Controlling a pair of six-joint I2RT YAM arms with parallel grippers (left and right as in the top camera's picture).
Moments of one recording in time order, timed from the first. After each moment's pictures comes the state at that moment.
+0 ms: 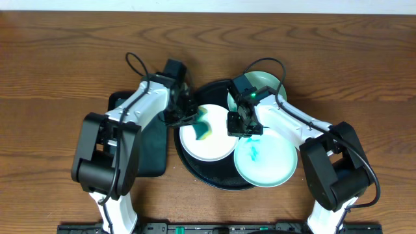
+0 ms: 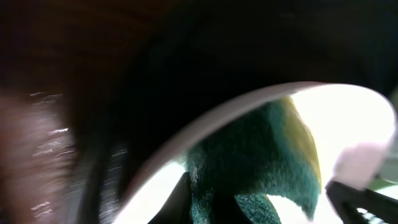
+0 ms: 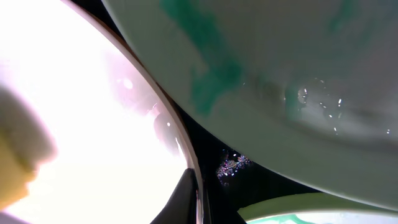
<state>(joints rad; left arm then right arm) -0.29 1.96 1.27 -0.80 0.36 -0.57 0.53 1.93 1.23 -0.79 -0.13 0.56</state>
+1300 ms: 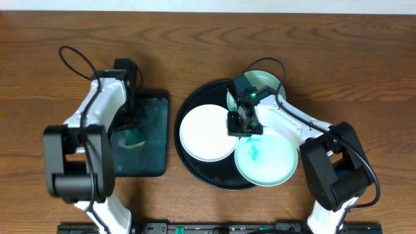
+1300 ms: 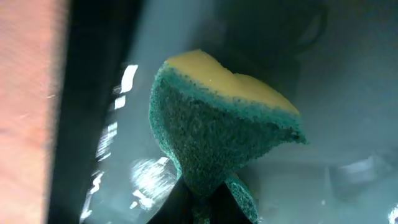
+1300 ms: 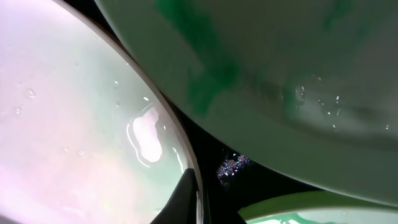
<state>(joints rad) -0.01 1.89 1.25 -1.01 -0.14 -0.46 0.53 1.93 1.23 -0.78 -0.13 0.56</state>
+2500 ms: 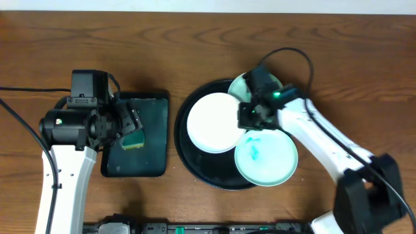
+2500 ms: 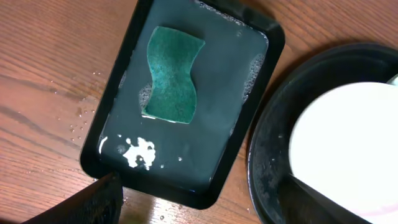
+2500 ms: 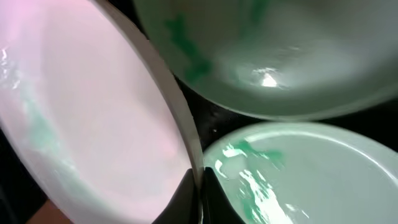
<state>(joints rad) -0.02 1.22 1.25 -1.23 0.03 -0.43 0.46 1.68 1.22 -0.86 -0.14 0.57</state>
